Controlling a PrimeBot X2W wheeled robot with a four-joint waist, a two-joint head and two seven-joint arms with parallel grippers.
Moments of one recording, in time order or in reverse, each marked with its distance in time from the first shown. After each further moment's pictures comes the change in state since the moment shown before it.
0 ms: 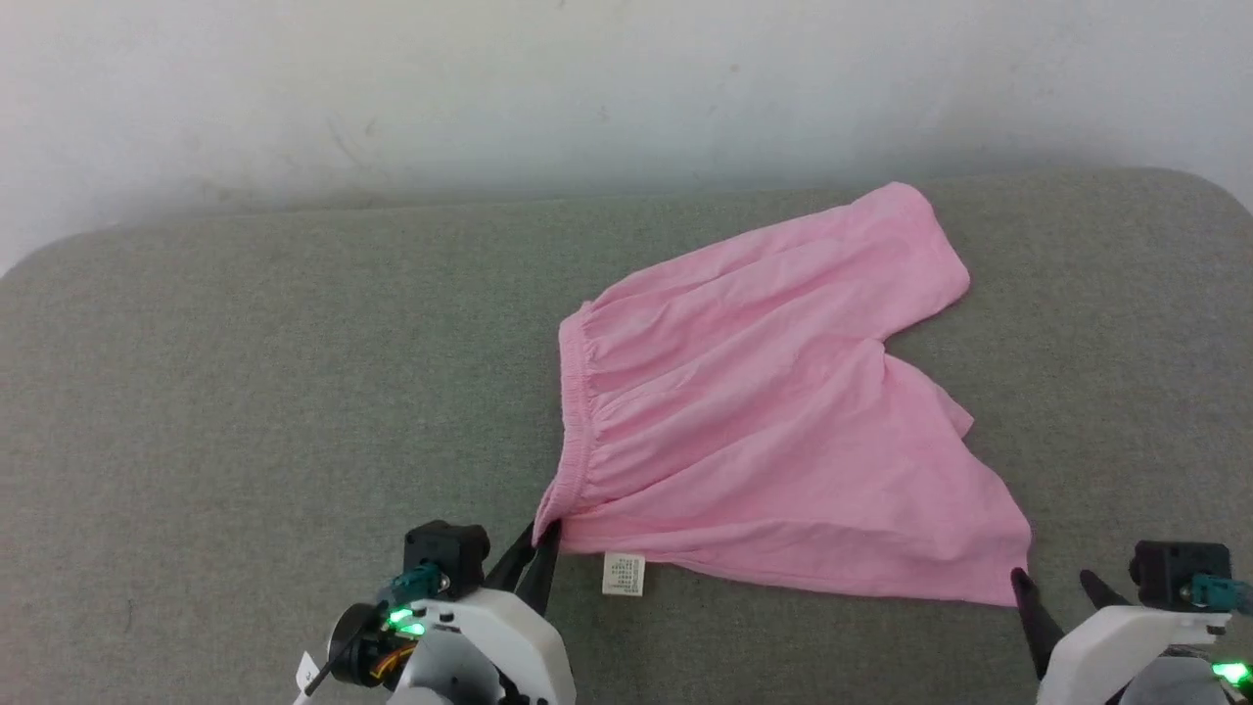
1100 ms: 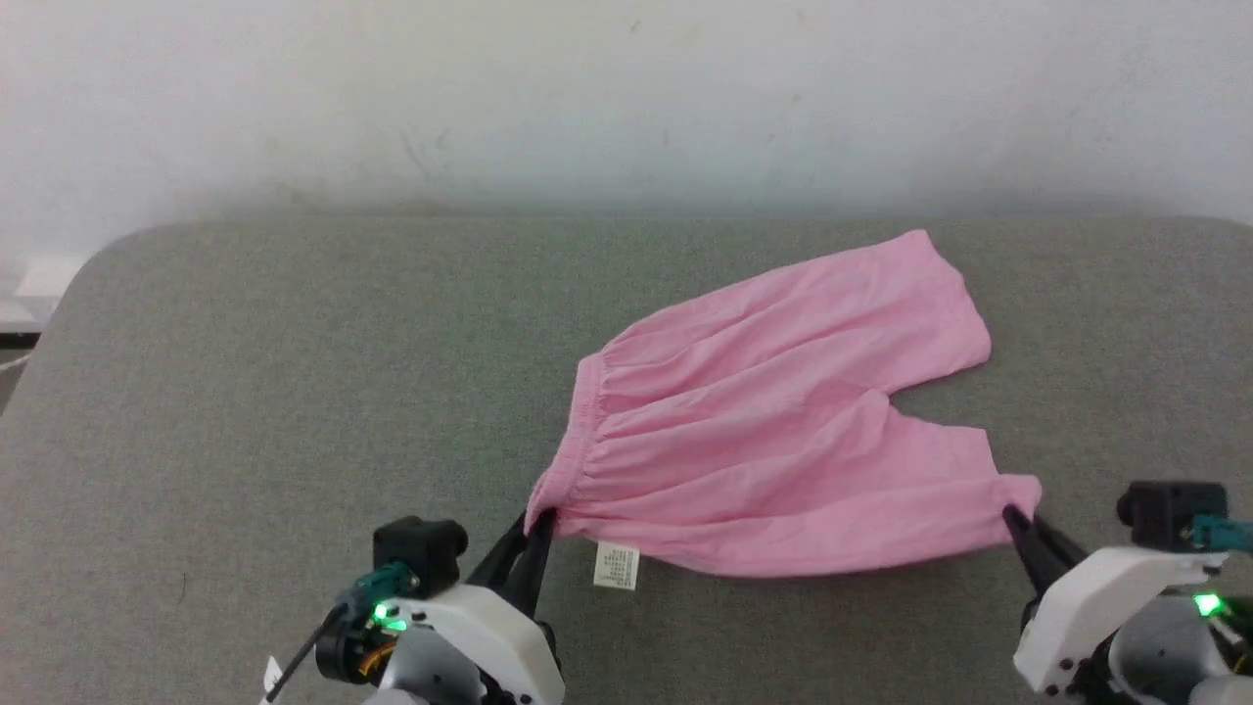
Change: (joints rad) left arm 0.039 0.028 -0.003 -0.117 -0.072 -0.008 0.008; right arm -0.059 -0.025 0.055 -0.041 0.126 0.000 0.081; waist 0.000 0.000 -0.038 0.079
